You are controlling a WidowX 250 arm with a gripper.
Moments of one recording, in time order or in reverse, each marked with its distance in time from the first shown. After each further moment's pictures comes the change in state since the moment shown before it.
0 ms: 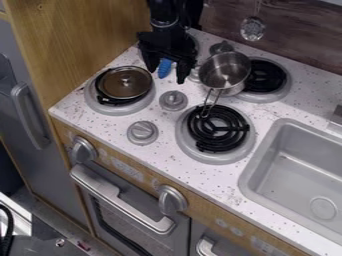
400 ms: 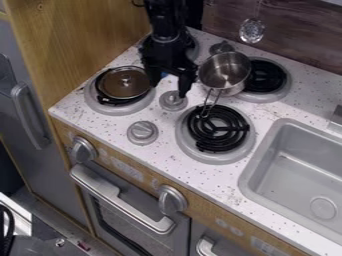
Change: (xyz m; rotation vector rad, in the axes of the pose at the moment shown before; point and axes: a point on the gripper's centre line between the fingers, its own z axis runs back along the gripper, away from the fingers) arm 0.000 -0.017 -0.019 -0.050 0.029 -0.031
